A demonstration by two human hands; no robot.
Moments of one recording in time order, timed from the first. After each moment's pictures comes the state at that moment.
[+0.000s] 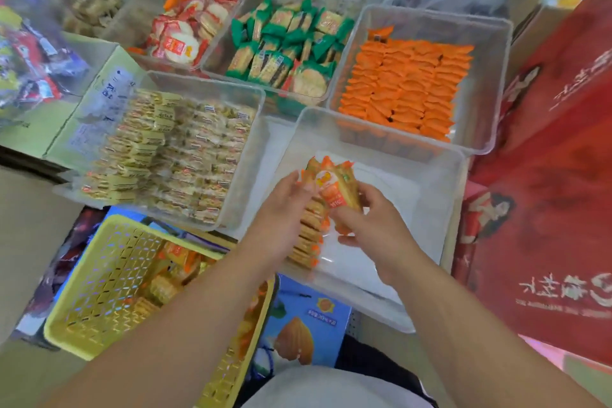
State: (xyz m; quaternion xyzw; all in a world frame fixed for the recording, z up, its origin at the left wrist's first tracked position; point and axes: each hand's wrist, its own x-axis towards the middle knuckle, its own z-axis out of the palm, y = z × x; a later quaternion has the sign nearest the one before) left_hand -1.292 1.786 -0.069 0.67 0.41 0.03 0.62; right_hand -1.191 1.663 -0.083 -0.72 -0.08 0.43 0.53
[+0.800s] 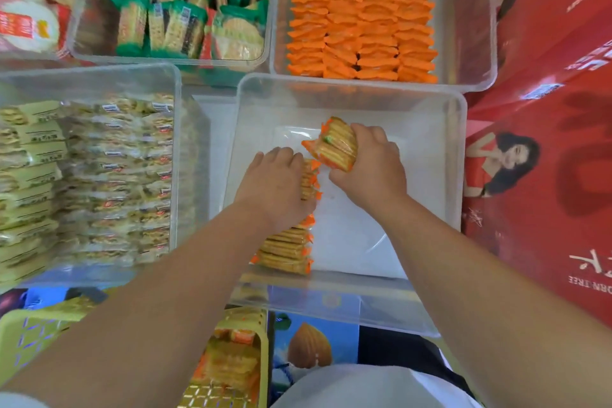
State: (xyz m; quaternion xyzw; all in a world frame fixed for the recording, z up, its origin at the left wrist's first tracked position) left_hand -1.211 1.849 -0.186 0.97 0.08 -0.23 0.07; right_hand -1.121 1.697 -0.198 -0.94 -0.14 0.21 0.23
